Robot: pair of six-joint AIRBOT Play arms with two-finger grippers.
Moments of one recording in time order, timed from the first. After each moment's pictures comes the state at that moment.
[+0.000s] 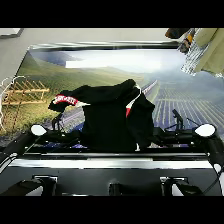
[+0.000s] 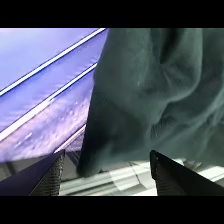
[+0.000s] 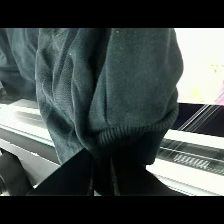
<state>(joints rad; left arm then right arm) -0.18 -1.12 0.50 0.76 -0.89 -1.53 -0.16 -0.88 0.55 -0.77 1.28 1.45</state>
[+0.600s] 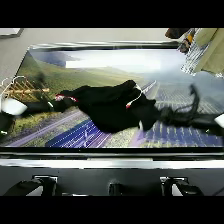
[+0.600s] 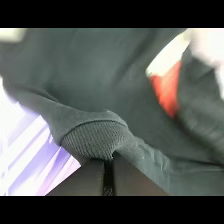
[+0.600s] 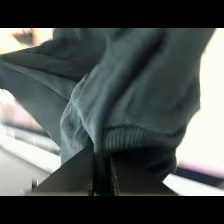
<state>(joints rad) -0.14 -1.04 1.00 0.77 -0.86 -1.49 -0.16 -0.82 0.86 -0.68 1.24 1.47</state>
